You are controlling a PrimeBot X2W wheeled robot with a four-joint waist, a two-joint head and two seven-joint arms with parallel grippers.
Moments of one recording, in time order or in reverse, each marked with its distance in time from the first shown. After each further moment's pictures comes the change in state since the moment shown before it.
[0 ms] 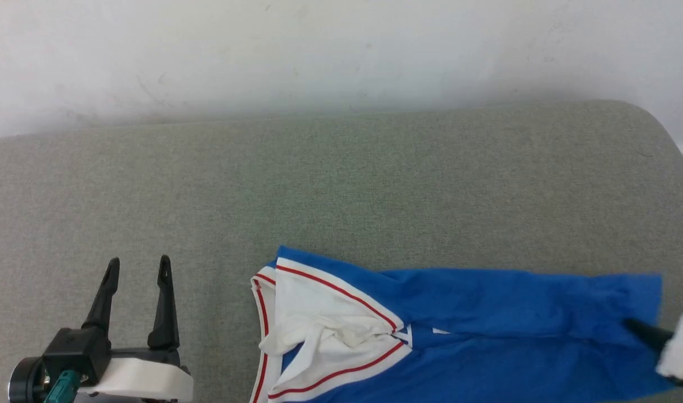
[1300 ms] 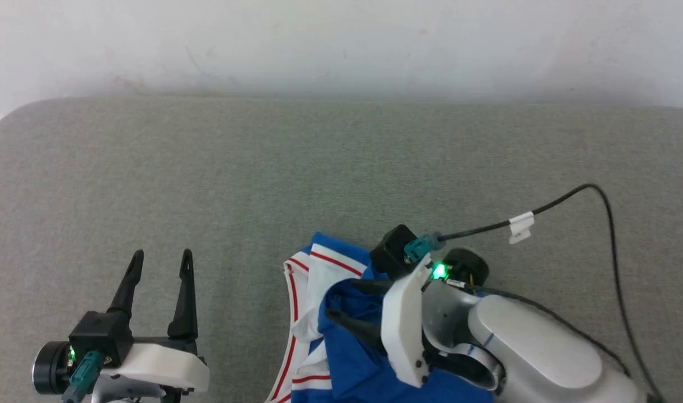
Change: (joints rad) left arm -0.068 -0.006 -0.058 0.076 -0.003 -0.017 0.007; right arm -0.518 0.123 1.159 0.135 0.092 0.000 -0.424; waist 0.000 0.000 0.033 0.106
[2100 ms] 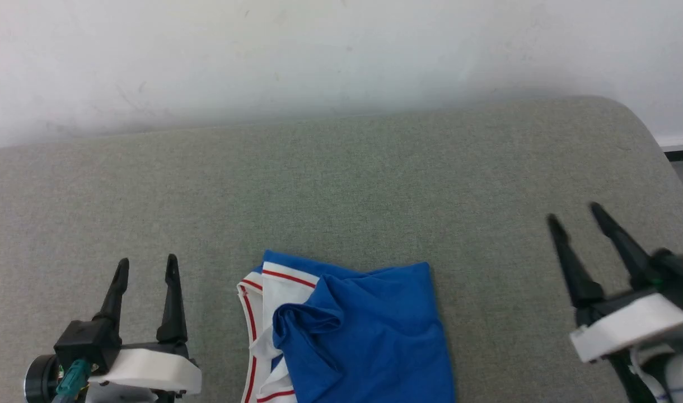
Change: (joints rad) left arm 0.021 -0.018 0.033 0.012 -0.033 0.026 -0.025; right arm 0.490 -0.084 -0.780 -0.313 -0.442 0.002 -0.508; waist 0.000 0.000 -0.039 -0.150
